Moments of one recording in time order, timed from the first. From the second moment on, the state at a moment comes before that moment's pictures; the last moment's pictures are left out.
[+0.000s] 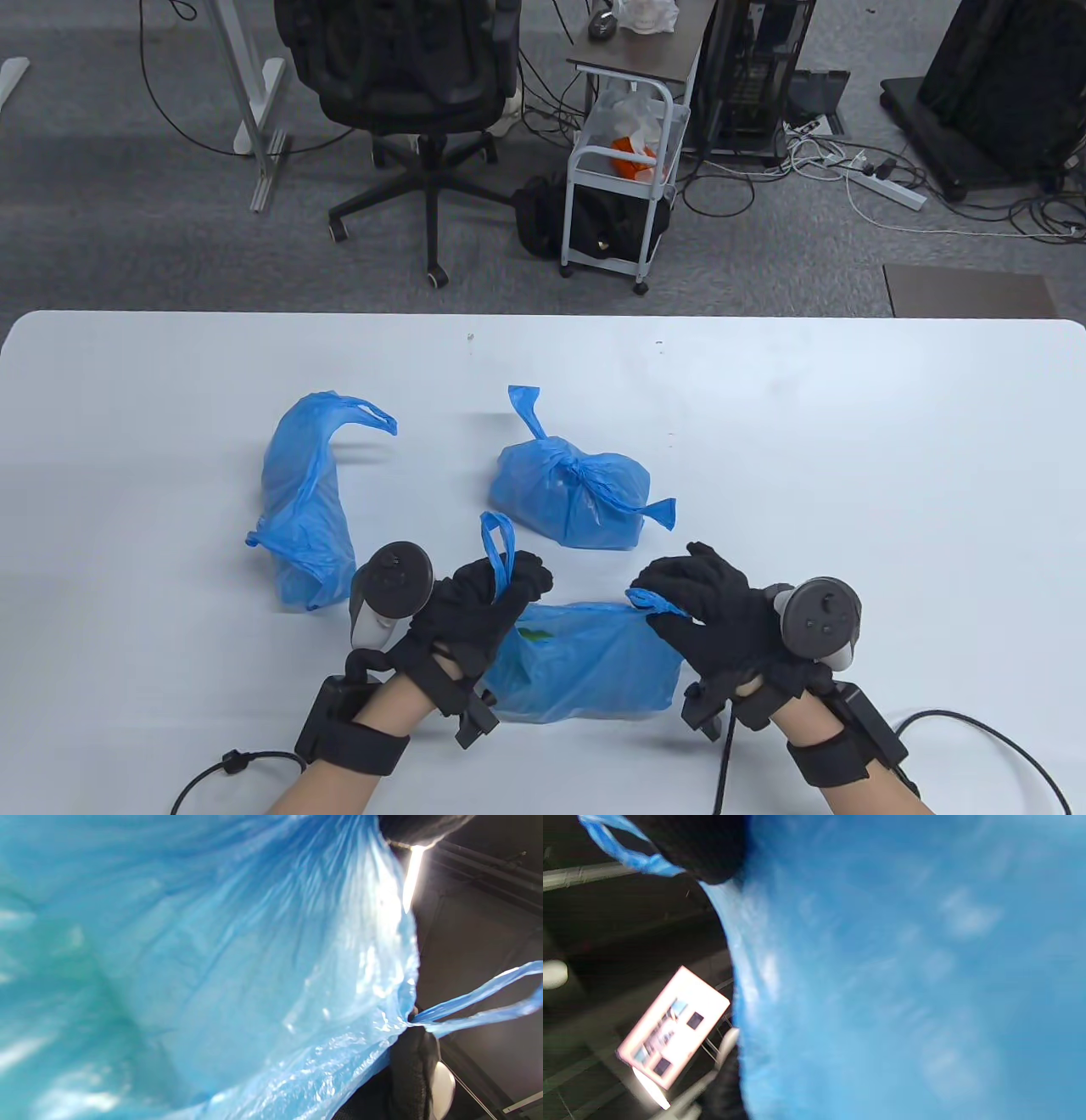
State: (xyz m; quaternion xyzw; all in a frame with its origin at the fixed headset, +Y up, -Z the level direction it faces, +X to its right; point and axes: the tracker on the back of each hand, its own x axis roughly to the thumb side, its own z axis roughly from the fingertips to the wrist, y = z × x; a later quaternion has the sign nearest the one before) left_hand -0.135 -0.746 -0.278 -0.10 -0.27 0.56 0.78; right_hand 0.184 -0.719 -0.263 0.30 -0.03 0.76 0.58
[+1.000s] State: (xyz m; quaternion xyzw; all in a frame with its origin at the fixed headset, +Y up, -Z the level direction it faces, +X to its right) left_hand -0.124 -0.716 -0.257 -0.01 -0.32 0.50 0.81; right_hand 0.186 -0.732 -0.266 0.26 0.04 0.63 0.73
